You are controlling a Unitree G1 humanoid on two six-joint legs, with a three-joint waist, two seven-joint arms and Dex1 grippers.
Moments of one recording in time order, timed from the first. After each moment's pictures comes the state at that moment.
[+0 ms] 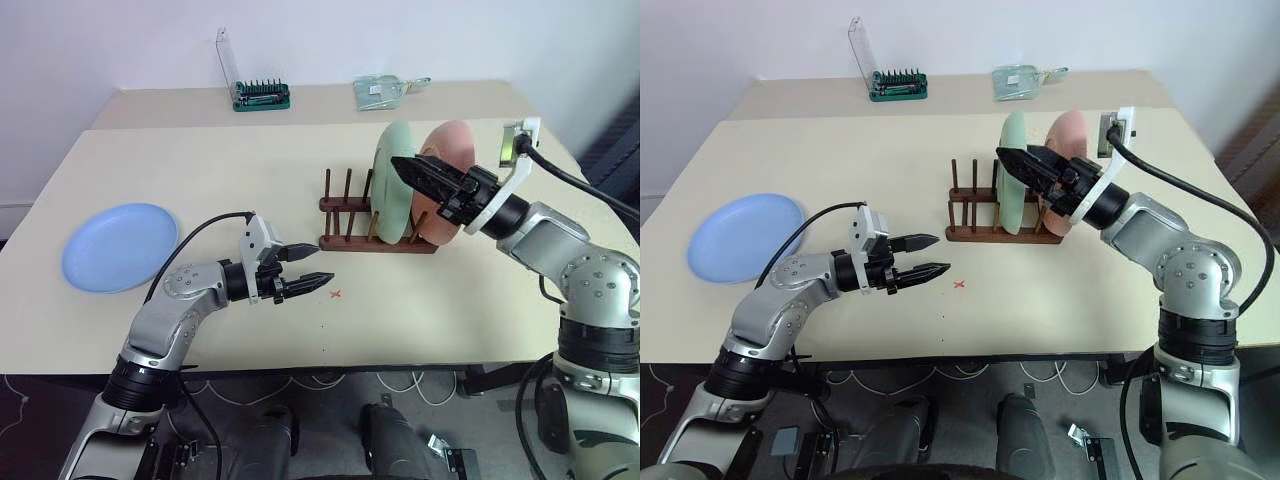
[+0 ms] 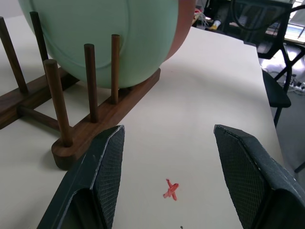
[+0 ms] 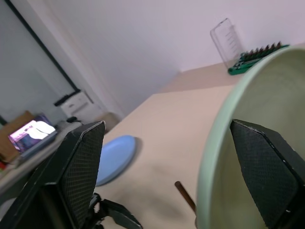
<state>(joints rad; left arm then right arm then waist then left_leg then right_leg) -0.36 0.47 -0.12 -0.18 -0.46 0.45 -0.91 -0.57 -0.57 -0.26 -0.20 1.20 0.87 0.35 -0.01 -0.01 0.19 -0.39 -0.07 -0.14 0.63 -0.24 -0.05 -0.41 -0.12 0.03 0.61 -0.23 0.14</state>
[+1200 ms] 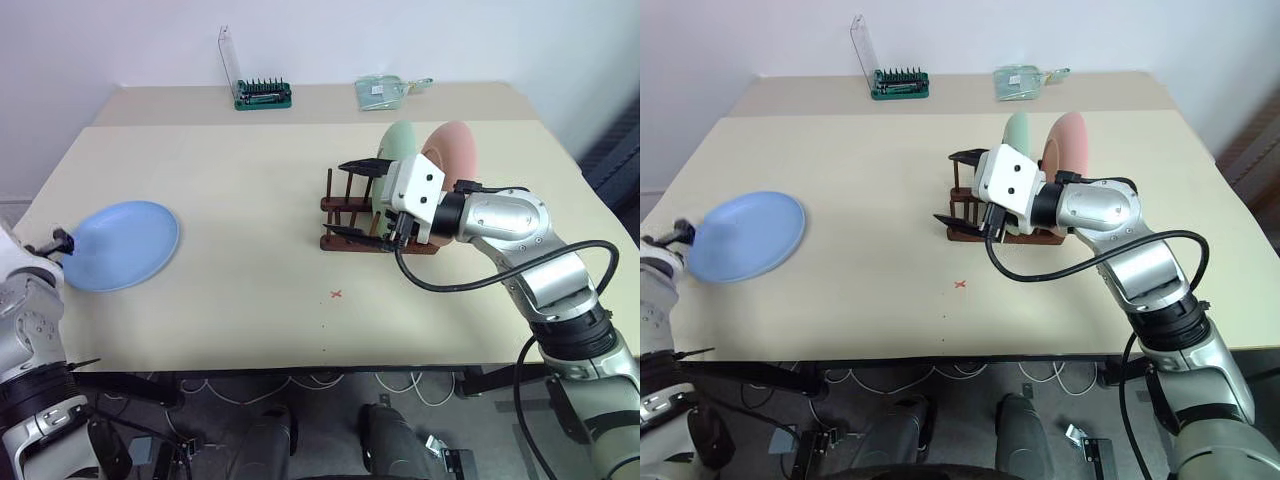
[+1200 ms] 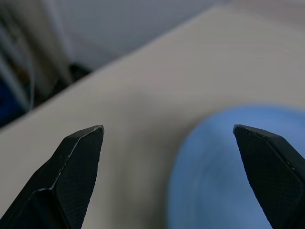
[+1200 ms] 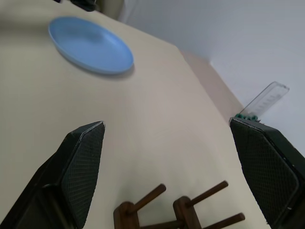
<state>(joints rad) -0.37 0.55 0.72 0.18 -0.40 0.69 0.15 -0.69 -0.65 0.23 -0.27 0.27 0.30 0.81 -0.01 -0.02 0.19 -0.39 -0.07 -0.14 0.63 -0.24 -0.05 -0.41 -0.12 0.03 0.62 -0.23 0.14</state>
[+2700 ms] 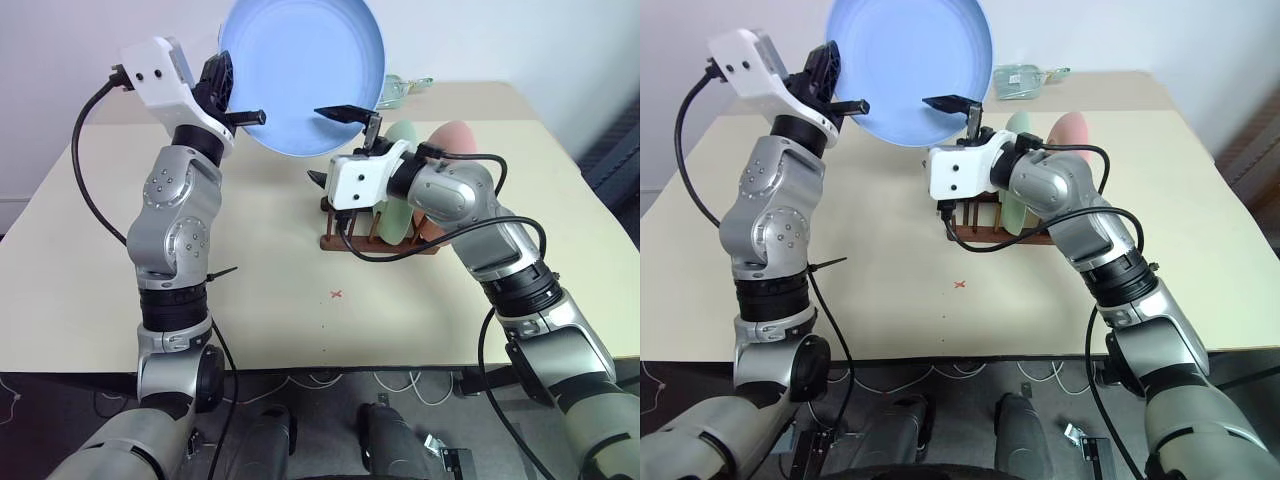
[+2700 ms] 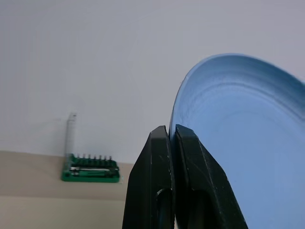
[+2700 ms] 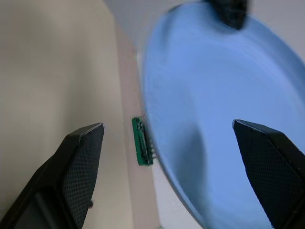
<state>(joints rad) -0.82 0.17 0.20 -0.16 -0.43 0.46 0.02 -0.91 -0.52 0.37 0.05 -0.40 -0.14 0.58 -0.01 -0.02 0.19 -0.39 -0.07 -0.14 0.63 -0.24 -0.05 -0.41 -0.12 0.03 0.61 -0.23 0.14</state>
